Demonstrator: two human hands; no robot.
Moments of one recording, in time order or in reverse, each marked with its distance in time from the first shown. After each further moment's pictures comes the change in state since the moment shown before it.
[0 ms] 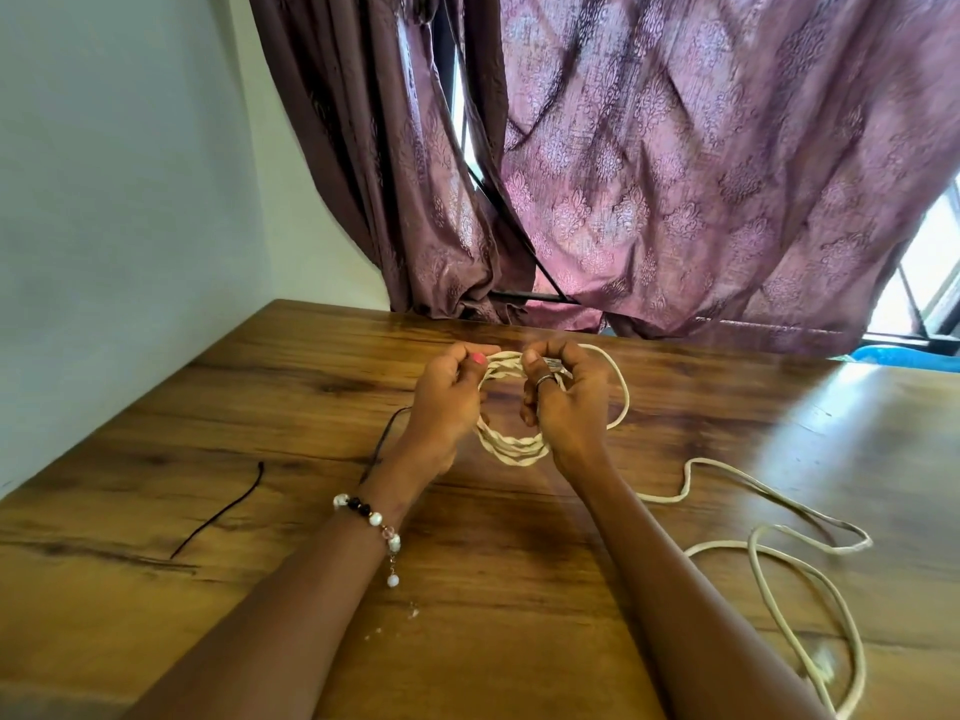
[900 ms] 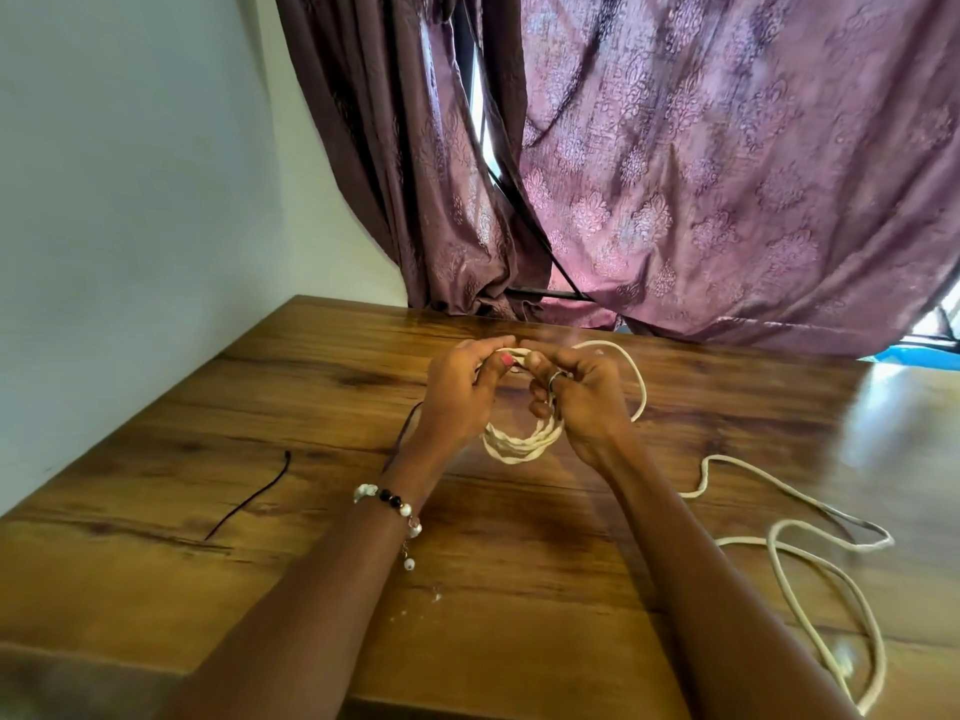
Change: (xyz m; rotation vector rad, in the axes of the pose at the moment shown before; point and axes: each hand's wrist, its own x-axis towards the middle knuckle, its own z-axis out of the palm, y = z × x) left_hand 0.004 -0.005 -0.017 0.360 -0.010 0.459; right_hand 0.003 -0.010 -0.004 0.082 -0.255 0.162
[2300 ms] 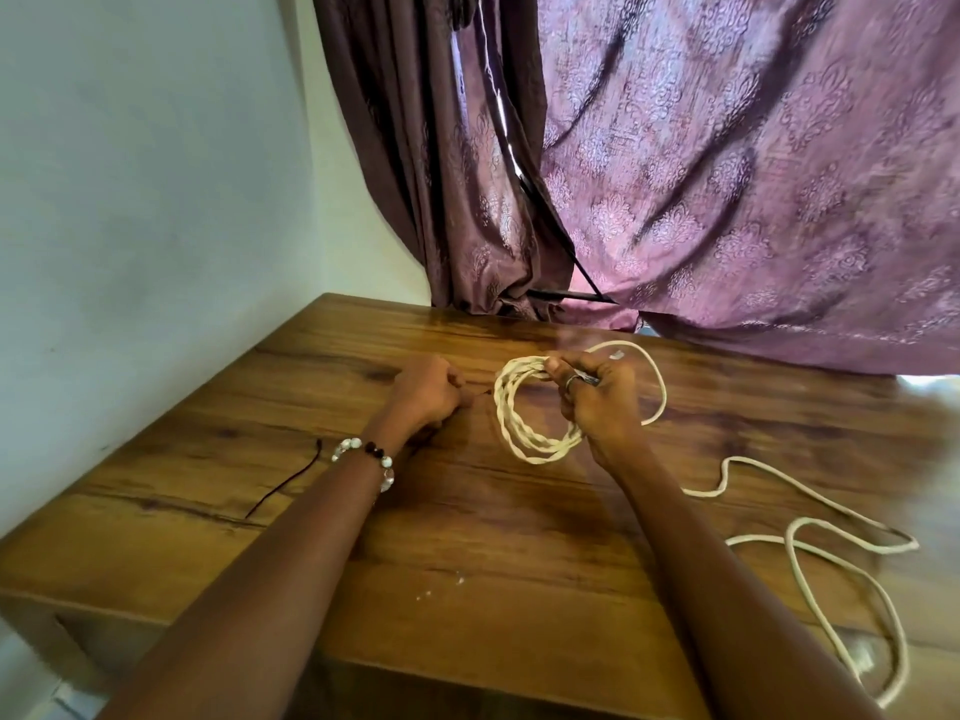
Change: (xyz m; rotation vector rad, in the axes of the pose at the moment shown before) left_hand 0.011 -0.022 -0.048 0.416 -0.298 -0.619; right_hand 0.006 0.019 0.000 -0.165 0.176 0.007
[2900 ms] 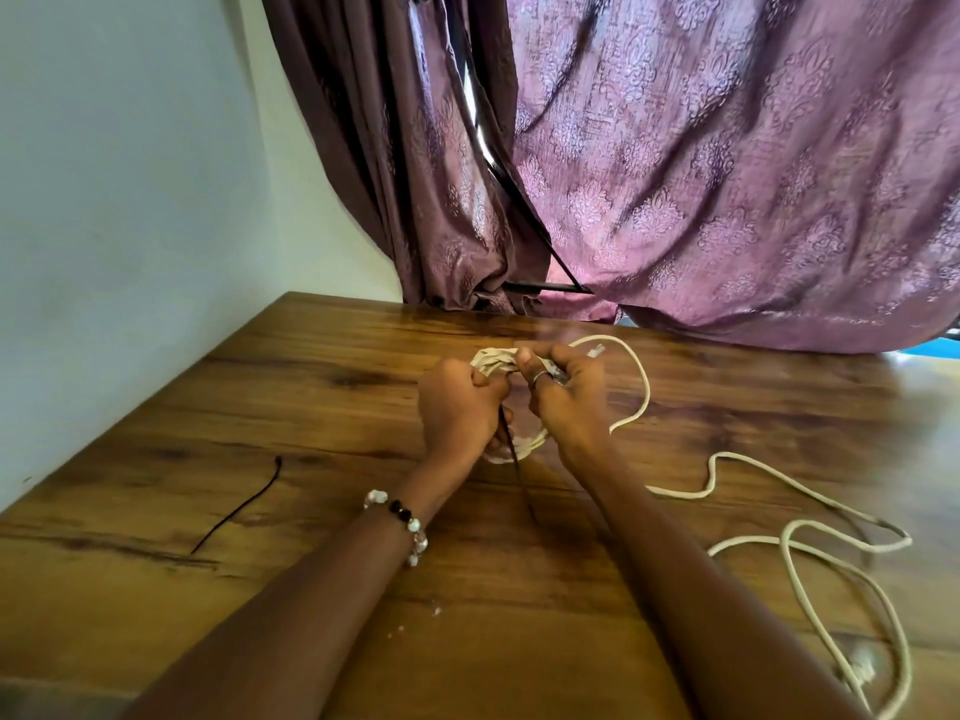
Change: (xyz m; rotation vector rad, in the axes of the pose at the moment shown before) left_hand -0.026 0.043 0.054 -0.411 0.312 0.065; right_hand 0.001 0.002 0.013 -0.066 0.035 -0.079
